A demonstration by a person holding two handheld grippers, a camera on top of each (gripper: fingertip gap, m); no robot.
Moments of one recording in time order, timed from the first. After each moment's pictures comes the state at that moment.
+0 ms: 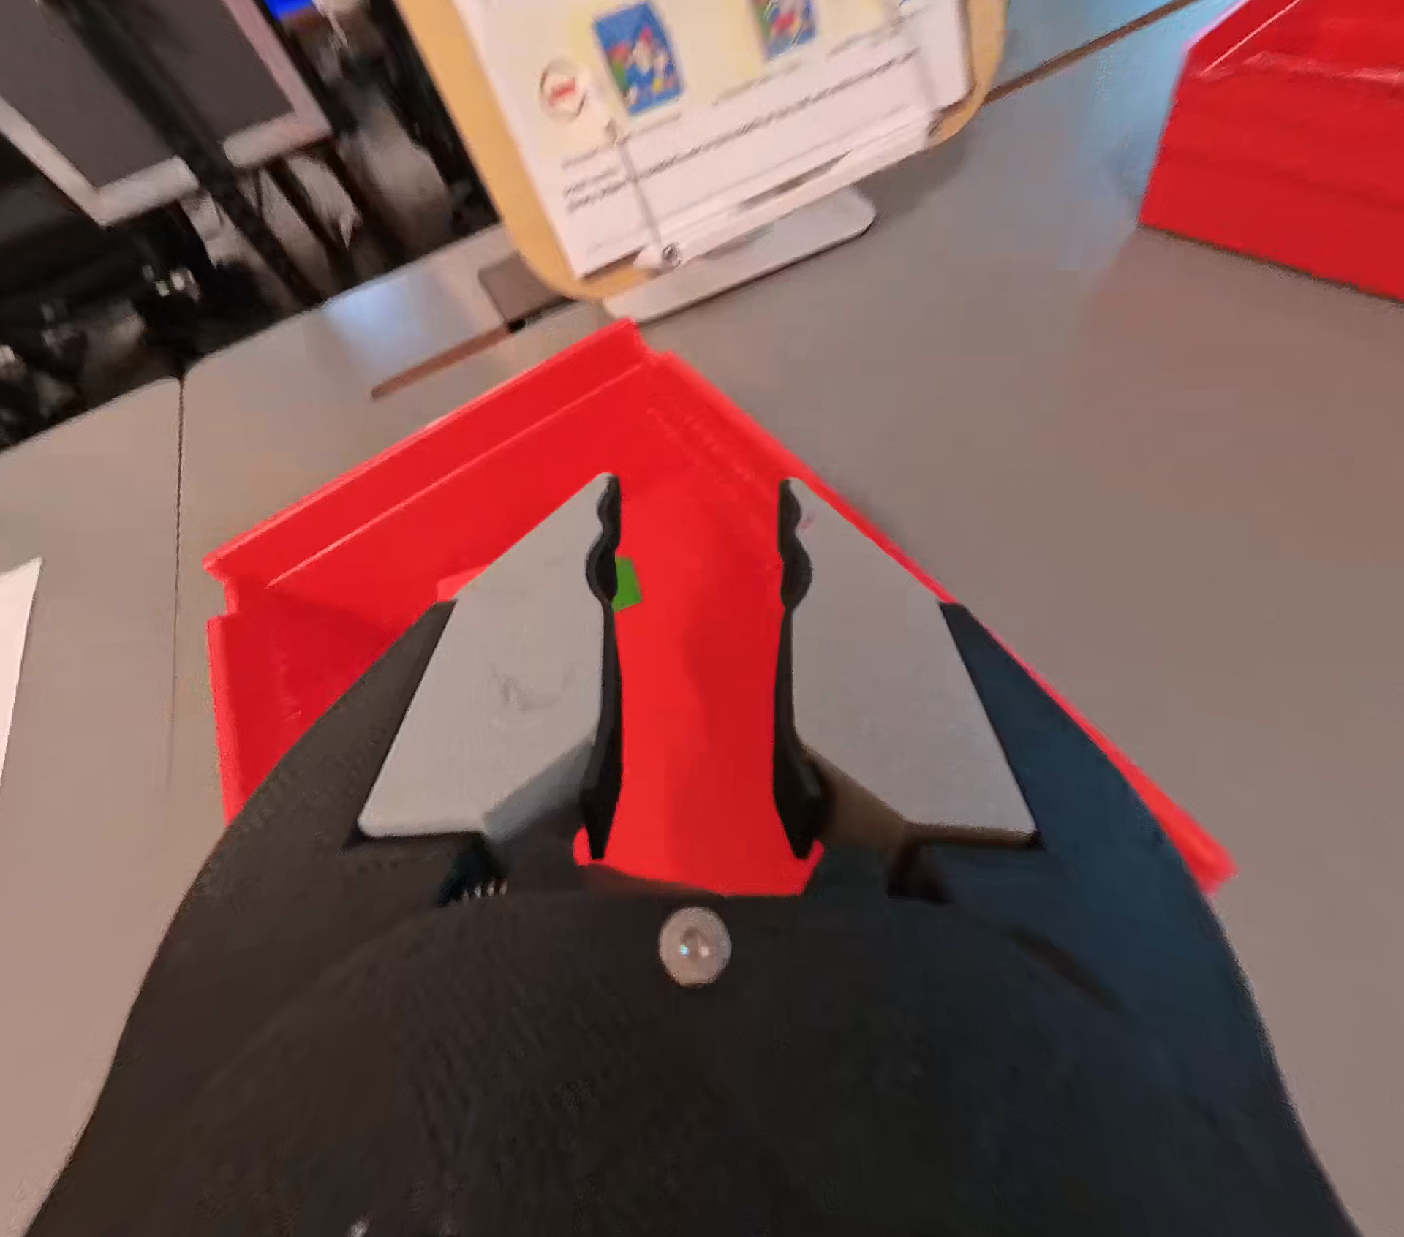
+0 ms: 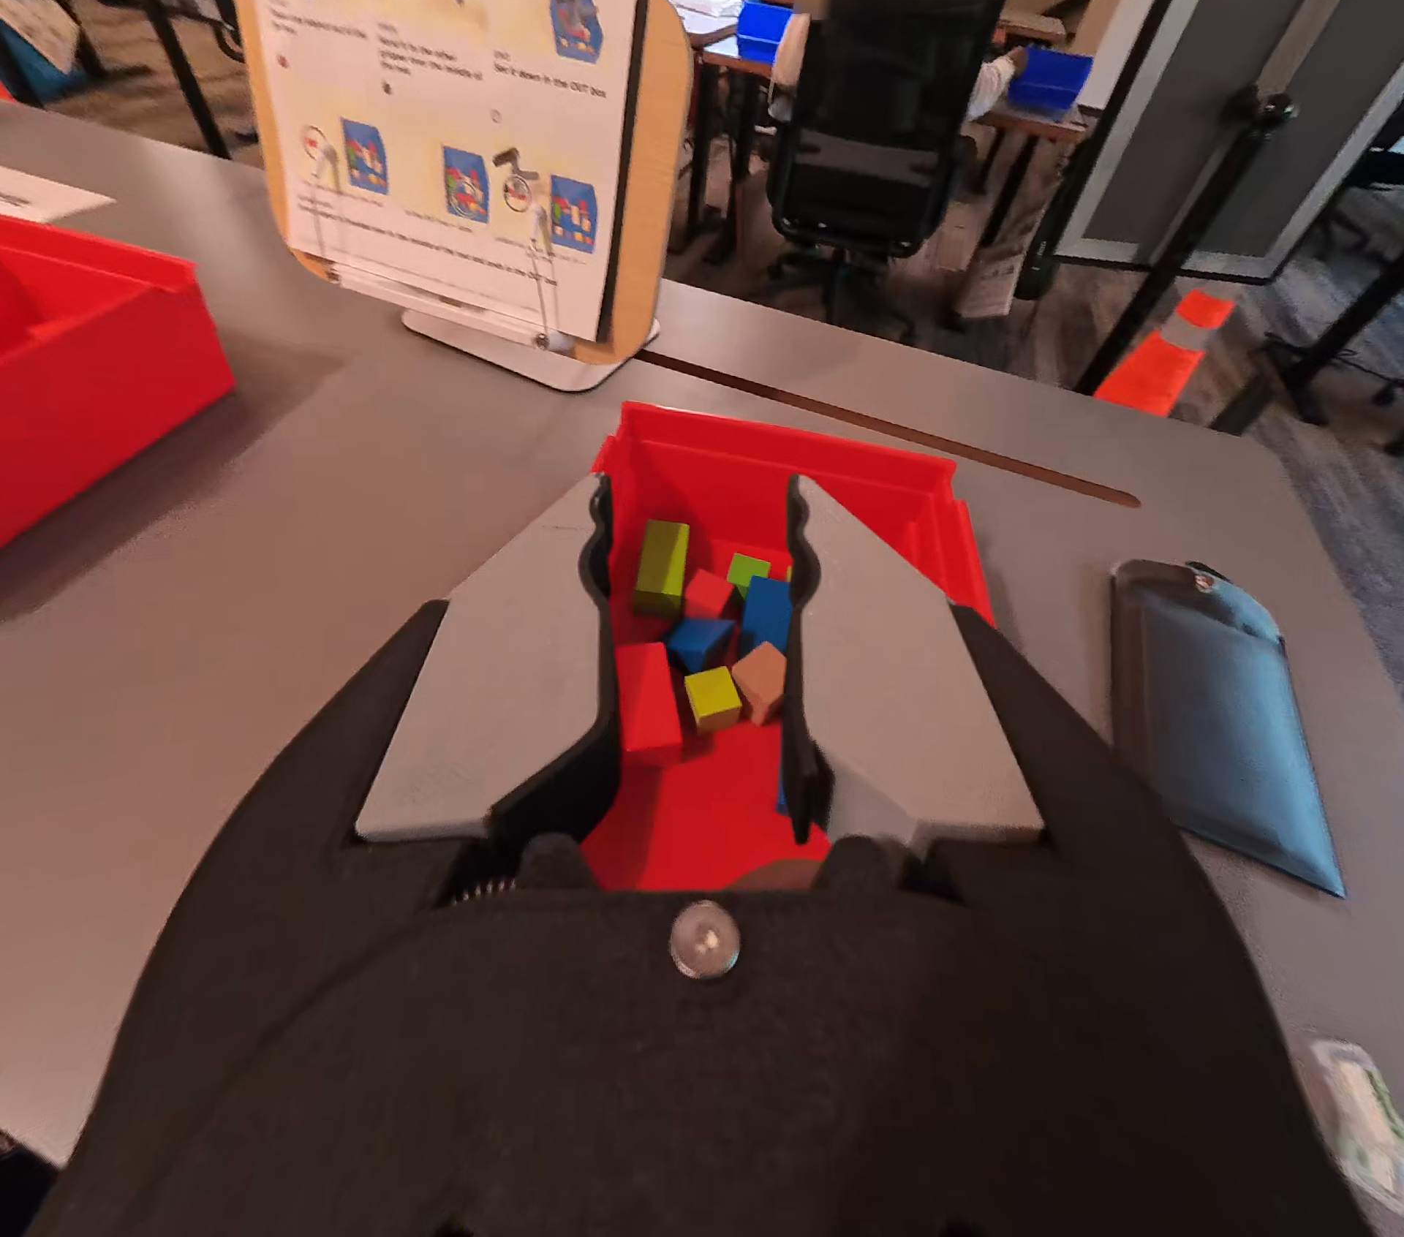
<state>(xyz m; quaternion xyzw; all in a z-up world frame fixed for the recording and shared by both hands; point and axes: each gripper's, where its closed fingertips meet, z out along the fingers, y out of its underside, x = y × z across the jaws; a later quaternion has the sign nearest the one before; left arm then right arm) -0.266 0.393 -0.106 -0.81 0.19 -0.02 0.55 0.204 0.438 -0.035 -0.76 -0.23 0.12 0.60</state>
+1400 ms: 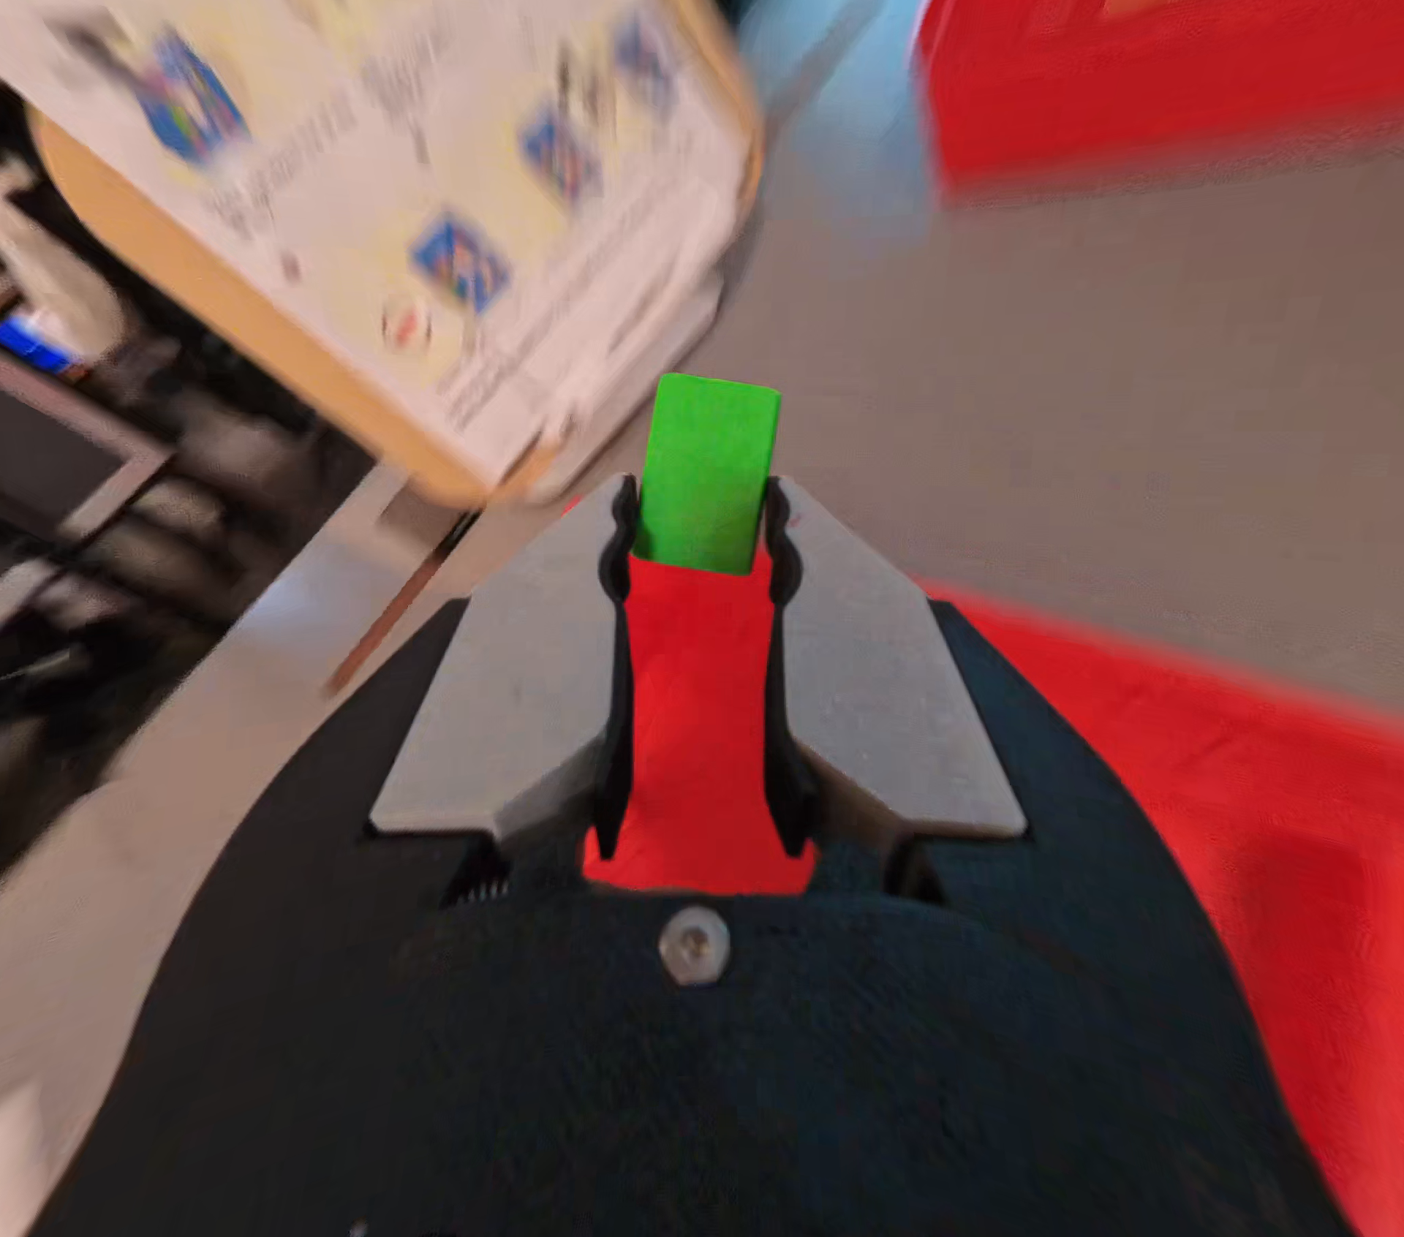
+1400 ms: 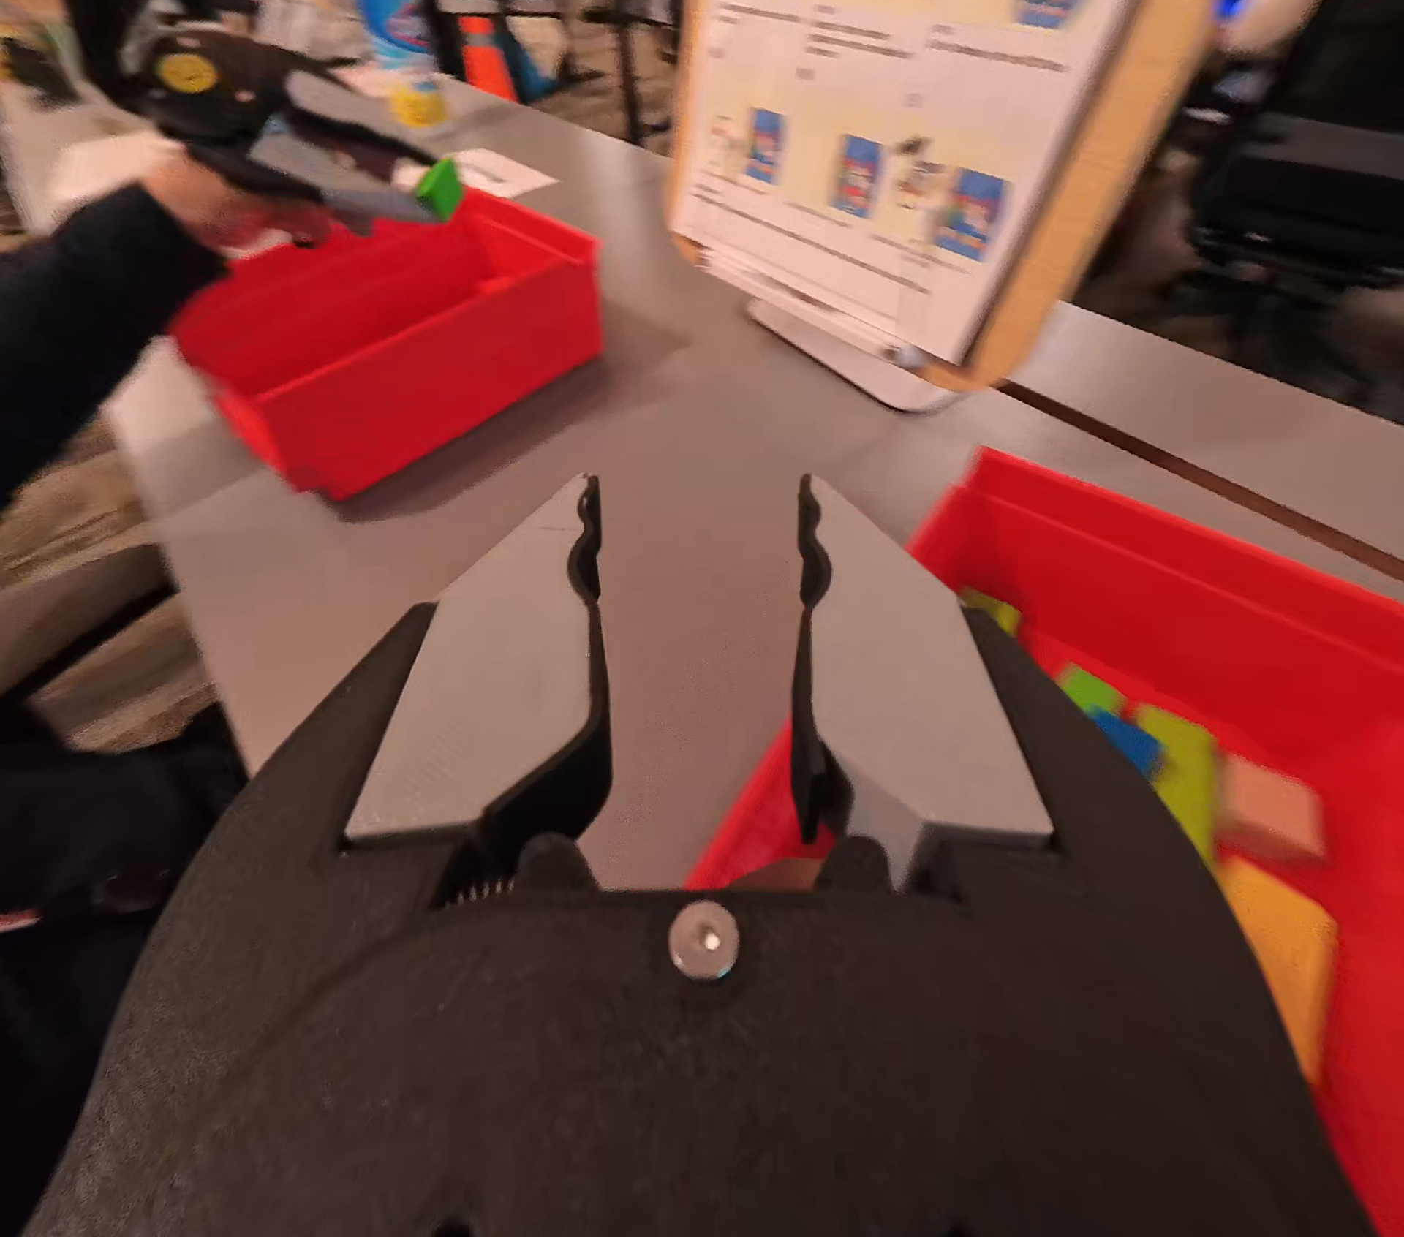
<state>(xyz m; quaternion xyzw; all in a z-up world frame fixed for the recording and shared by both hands) -0.242 0.430 -0.088 -0.71 0.42 -0.07 0.57 0.097 0.401 -0.054 -0.70 -0.38 0.30 0.52</state>
